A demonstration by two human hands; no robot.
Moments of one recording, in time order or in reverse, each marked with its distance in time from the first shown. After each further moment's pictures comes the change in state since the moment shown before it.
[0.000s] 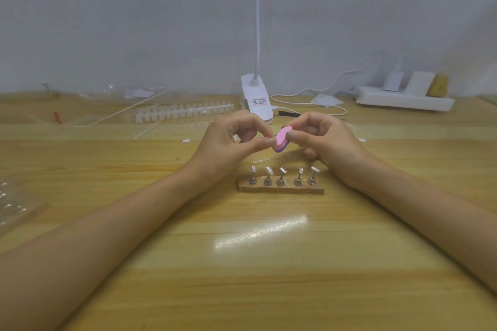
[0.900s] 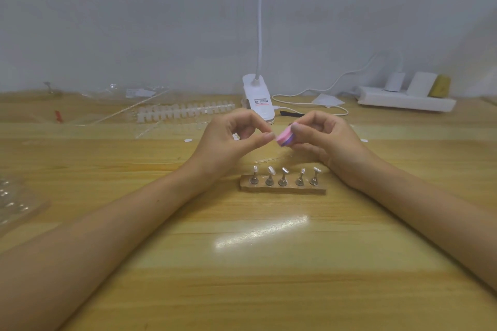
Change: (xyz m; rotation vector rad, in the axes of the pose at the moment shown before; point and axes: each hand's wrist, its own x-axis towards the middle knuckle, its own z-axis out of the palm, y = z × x) left_hand 0.001 -0.005 -0.001 -0.041 0.035 -0.047; right_hand -0.006 -0.006 0.002 0.101 -0.012 0.026
